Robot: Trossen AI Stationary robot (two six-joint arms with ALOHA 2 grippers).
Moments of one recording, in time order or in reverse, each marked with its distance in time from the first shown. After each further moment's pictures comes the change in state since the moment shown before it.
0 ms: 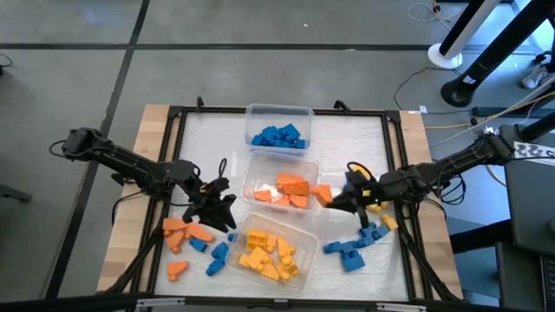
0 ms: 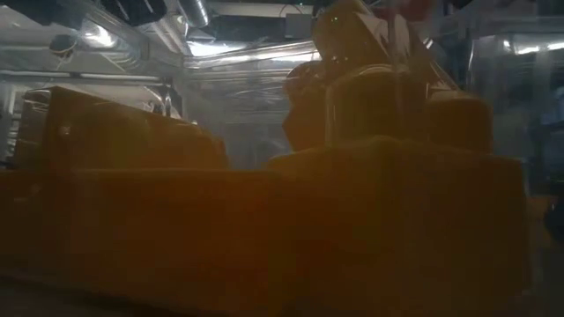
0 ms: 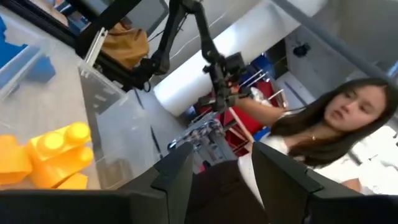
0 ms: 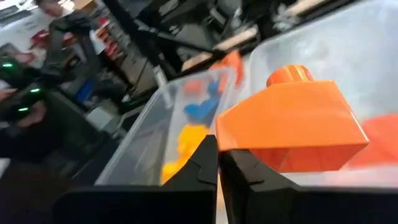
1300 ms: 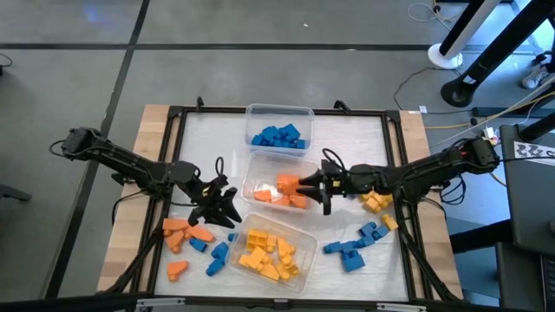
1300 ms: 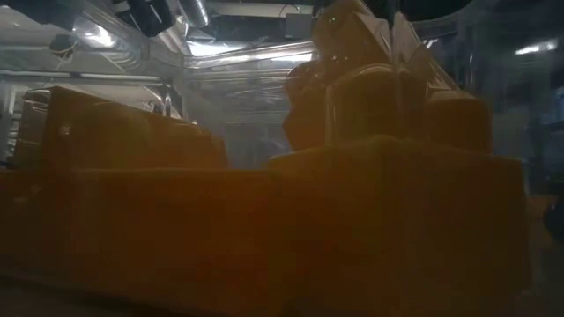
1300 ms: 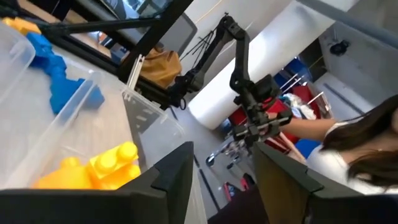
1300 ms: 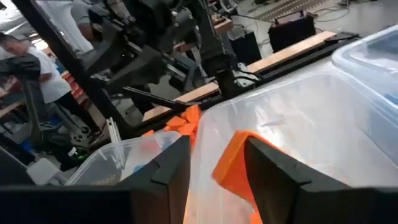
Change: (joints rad) left arm -0.013 -0.017 0.000 -0.086 -0.149 0.172; right arm -0.210 0.376 0.001 0.519 0.014 -0.138
